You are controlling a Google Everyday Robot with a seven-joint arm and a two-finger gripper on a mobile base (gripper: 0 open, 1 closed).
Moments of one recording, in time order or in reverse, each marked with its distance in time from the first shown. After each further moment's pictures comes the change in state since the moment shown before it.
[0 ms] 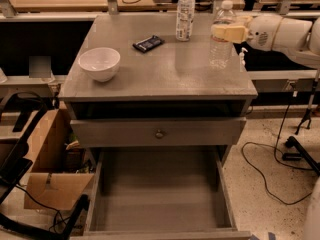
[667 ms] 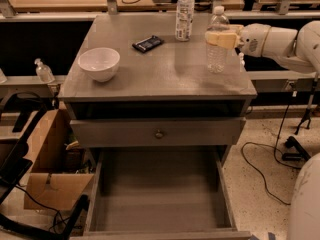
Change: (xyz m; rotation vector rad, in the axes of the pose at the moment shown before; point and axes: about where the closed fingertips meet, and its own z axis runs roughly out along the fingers) arm 0.037 -0.009 0.026 -0.019 0.024 0.067
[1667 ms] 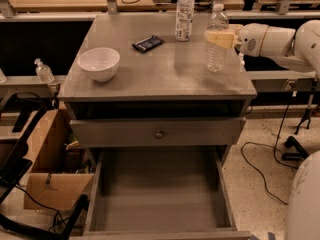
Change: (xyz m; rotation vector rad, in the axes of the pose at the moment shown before) arm -0.003 0.002 0.004 -0.007 0.000 0.001
